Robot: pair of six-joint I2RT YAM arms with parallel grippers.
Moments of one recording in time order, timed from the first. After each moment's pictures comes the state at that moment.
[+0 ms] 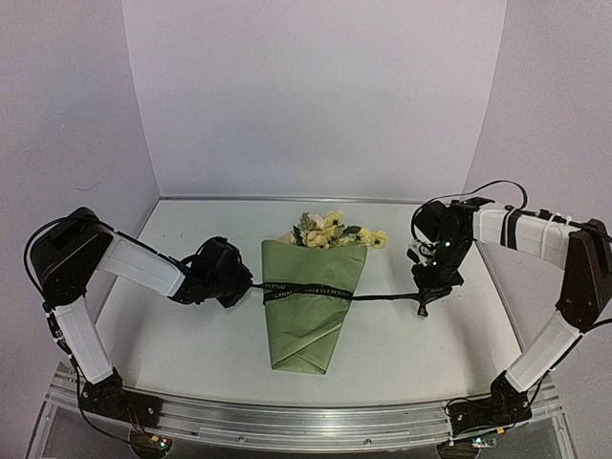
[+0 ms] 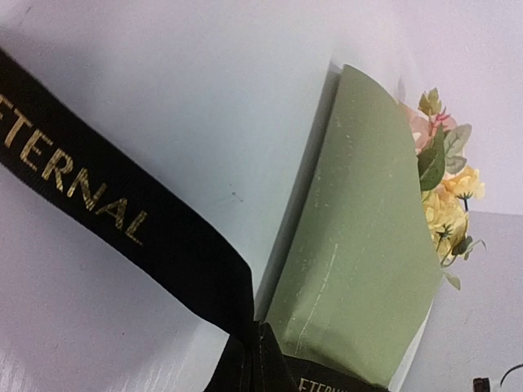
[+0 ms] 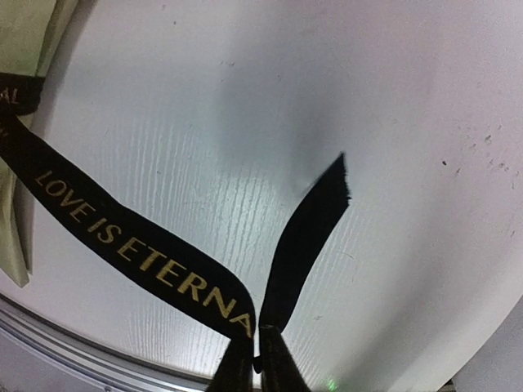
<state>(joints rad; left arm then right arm) -0.72 1.77 0.79 0.25 -0.14 -1.37 0.47 1.60 1.20 -1.08 -0.07 0.22</state>
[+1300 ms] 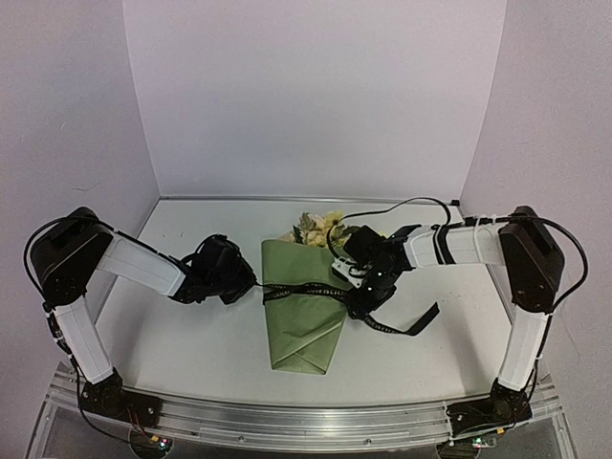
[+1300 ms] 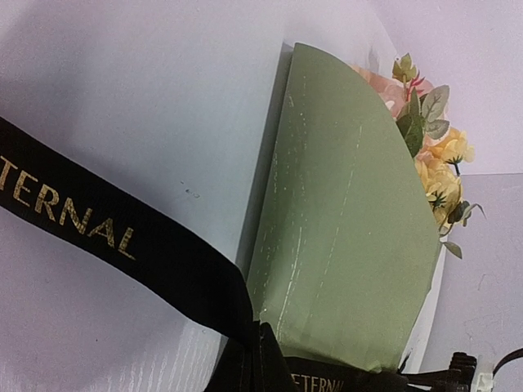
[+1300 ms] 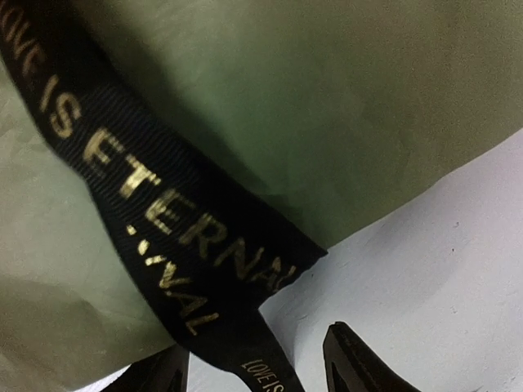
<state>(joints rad) -0.72 1.77 0.80 0.29 -0.11 -1.23 0.77 1.91 1.27 -0.67 0.02 0.02</state>
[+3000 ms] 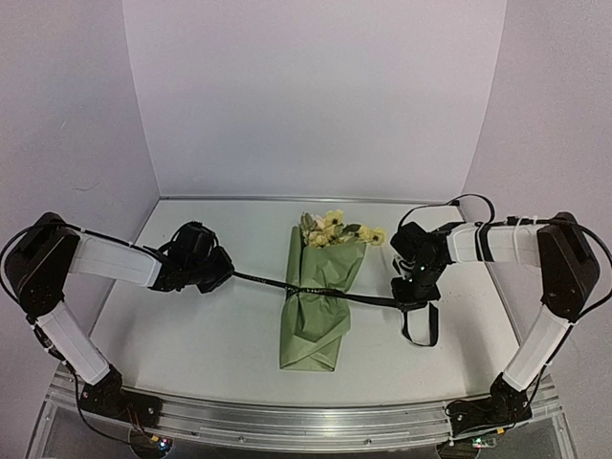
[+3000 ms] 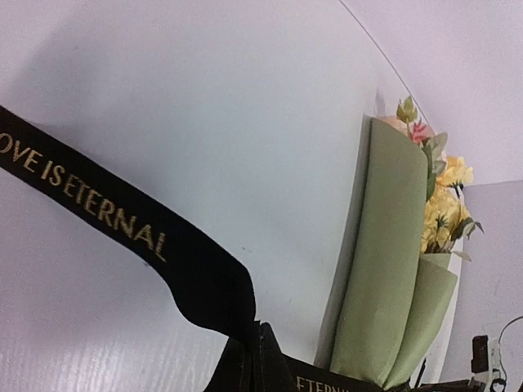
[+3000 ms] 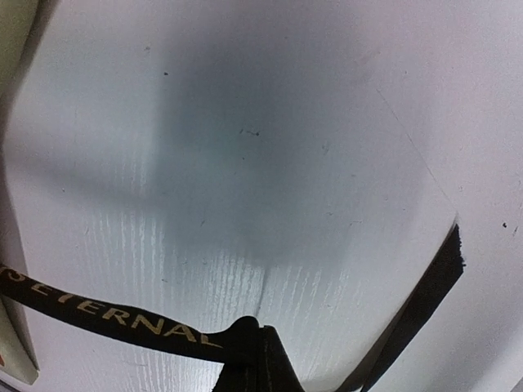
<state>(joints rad) -0.59 1.62 0.76 0.16 -0.09 -1.06 0.56 1.71 1.07 -0.76 0.04 0.41</state>
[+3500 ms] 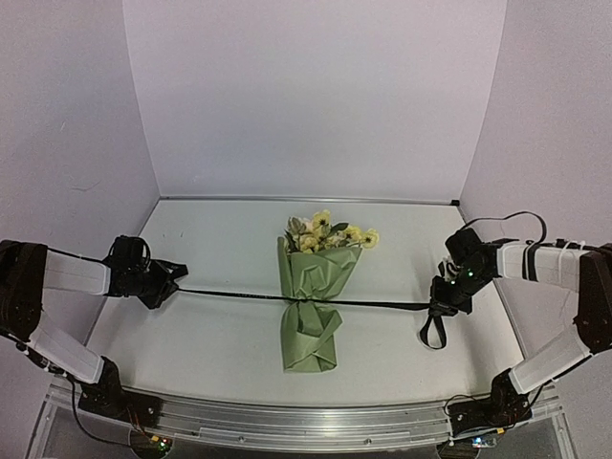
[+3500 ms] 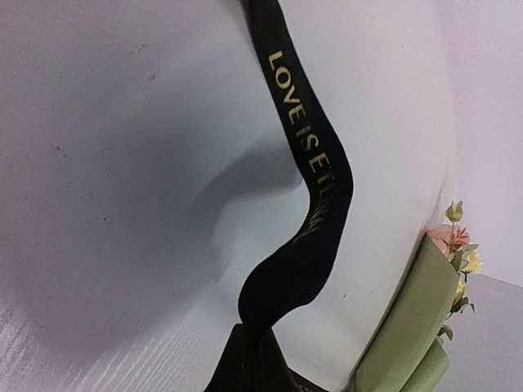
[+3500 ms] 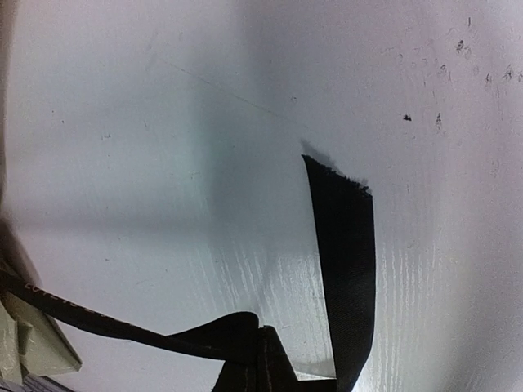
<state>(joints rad) -0.10 1.41 0.51 0.06 0.22 -1.07 0.28 1.43 0.79 -0.66 -0.13 0.51</state>
